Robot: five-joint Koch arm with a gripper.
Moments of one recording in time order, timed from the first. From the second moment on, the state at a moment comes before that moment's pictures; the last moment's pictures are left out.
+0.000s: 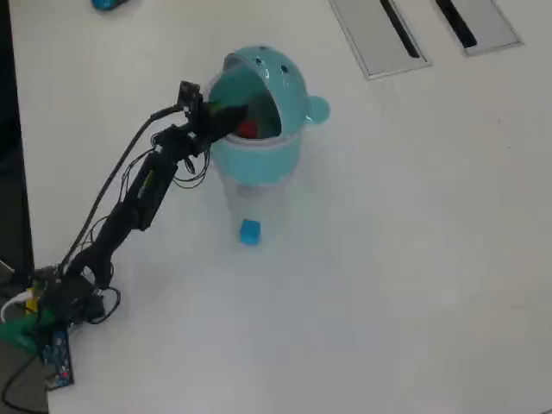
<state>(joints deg) -30.6 37.3 -8.3 62.4 -114.7</state>
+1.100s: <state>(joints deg) -35.5 52.5 -8.5 92.4 -113.6</state>
